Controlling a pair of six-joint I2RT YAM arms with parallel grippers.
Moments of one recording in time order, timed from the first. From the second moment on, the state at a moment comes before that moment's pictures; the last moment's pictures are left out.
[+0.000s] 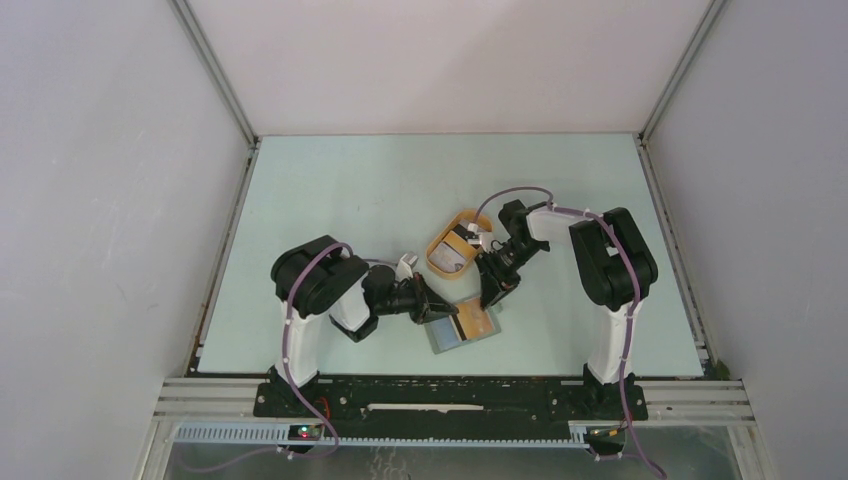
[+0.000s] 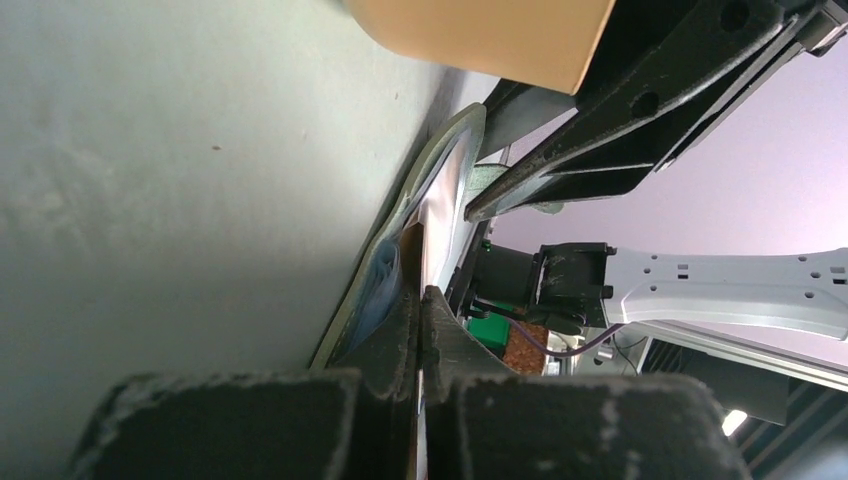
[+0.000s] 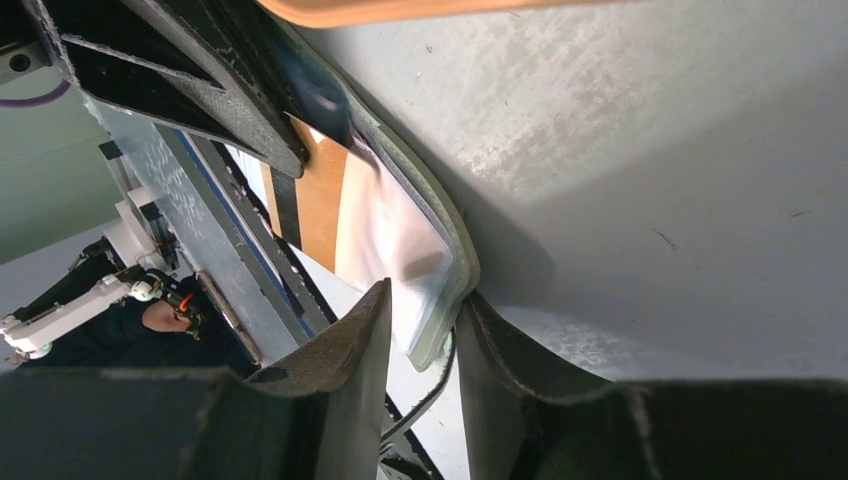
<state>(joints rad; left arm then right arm) -0.67 2.04 0.39 1.28 0.62 -1.38 0.39 1.99 1.19 -0.83 -0.80 -0.27</state>
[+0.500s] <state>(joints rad) -0.67 2.03 0.39 1.26 0.61 -1.37 0.36 1.79 1.17 -0.80 -0.69 -0.32</state>
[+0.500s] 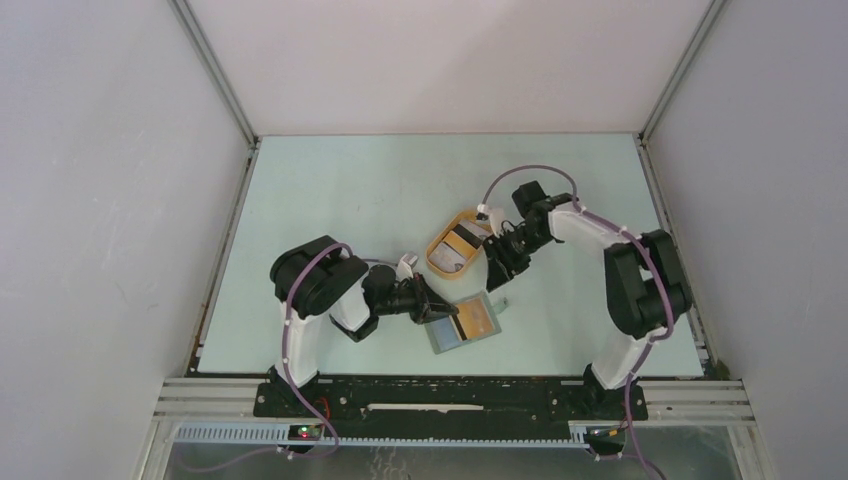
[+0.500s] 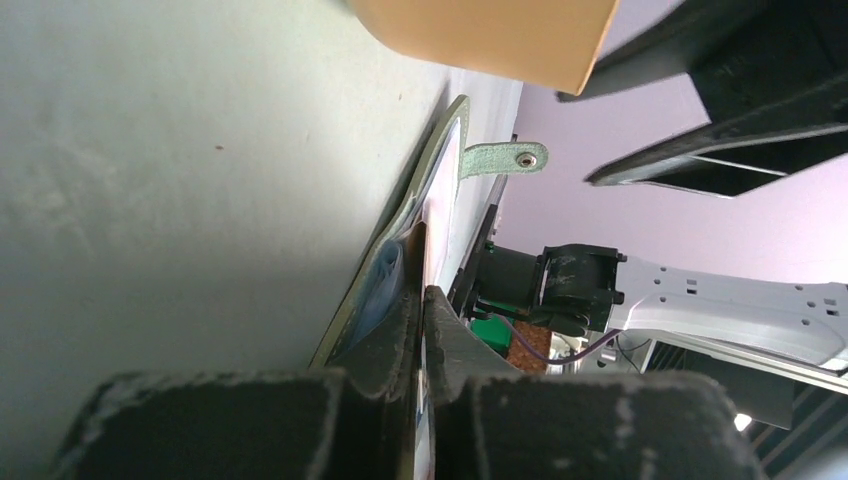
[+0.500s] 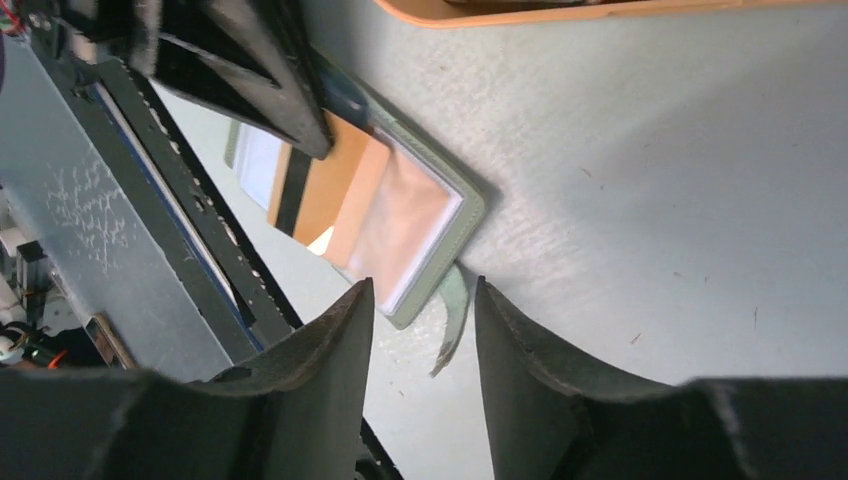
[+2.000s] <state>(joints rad) -0.67 2.02 0.40 1.22 0.61 -1.37 1.04 1.66 0.97 -0.41 -0.18 -0.42</state>
